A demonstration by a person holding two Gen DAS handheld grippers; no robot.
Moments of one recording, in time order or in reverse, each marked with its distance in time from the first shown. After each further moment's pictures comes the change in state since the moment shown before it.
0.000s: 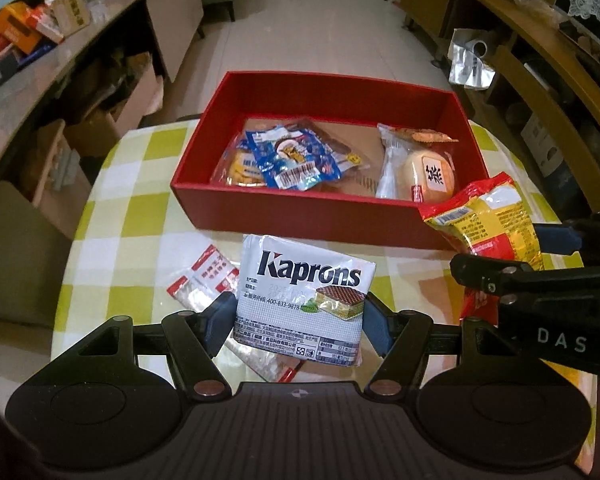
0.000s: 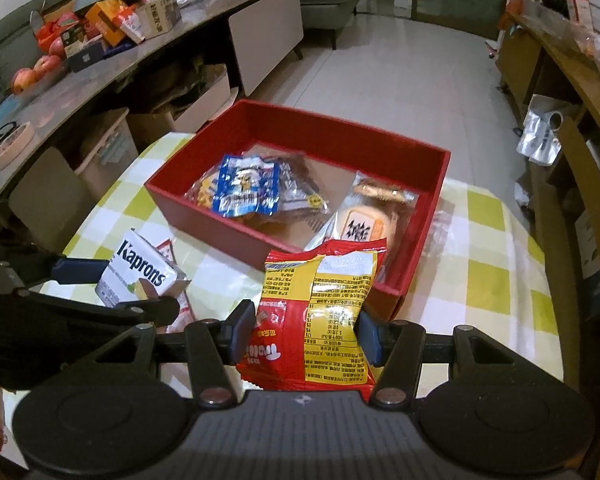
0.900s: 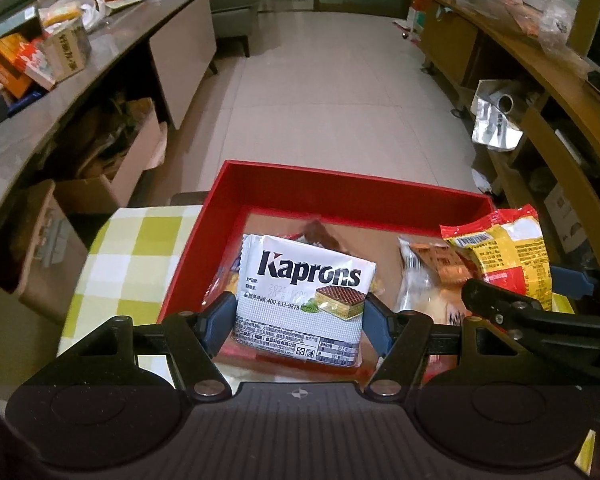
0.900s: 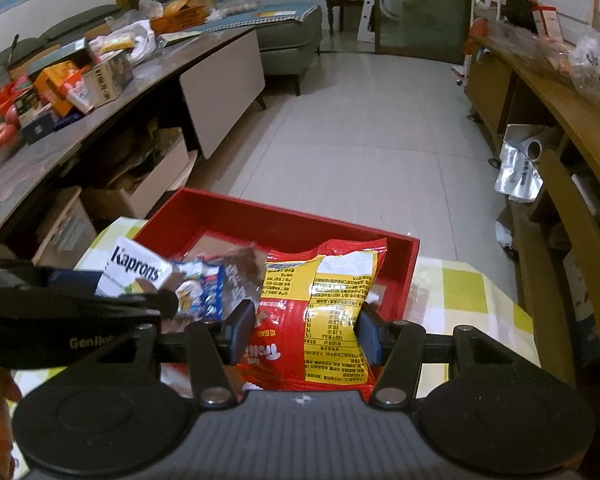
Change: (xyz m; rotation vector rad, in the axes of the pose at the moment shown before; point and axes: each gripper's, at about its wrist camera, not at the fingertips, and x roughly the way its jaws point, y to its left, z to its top) left arm 0.037 -0.002 0.094 -0.056 -0.089 0.024; right arm 0.041 -0.038 0.068 0.093 -0.137 -0.054
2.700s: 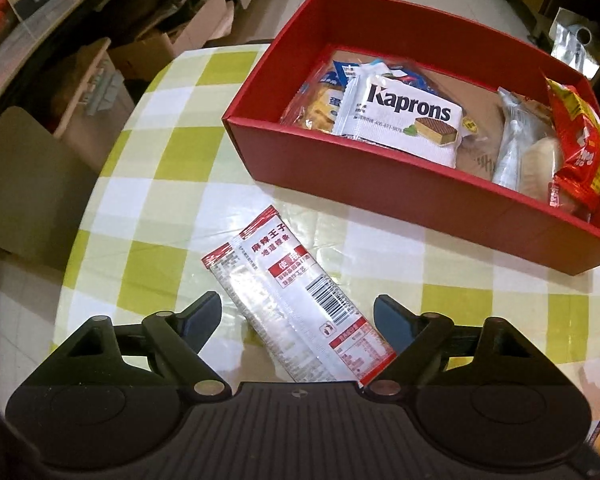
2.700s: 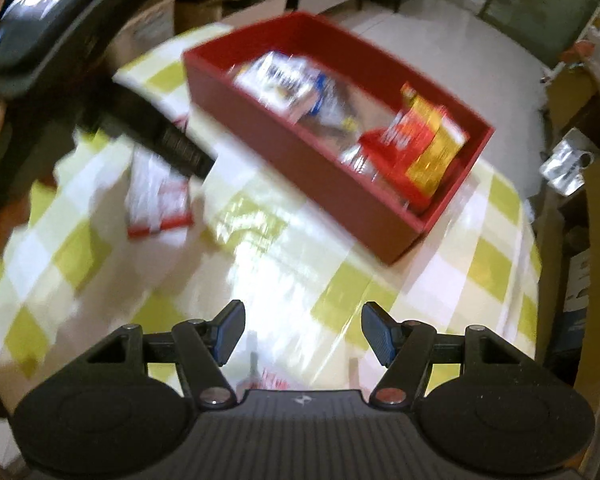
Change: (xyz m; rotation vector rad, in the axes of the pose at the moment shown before) left arm 0.021 0.028 -0.082 -0.103 0.282 0.164; right arm -0.037 0.047 -0.117 -0.434 0.322 0.026
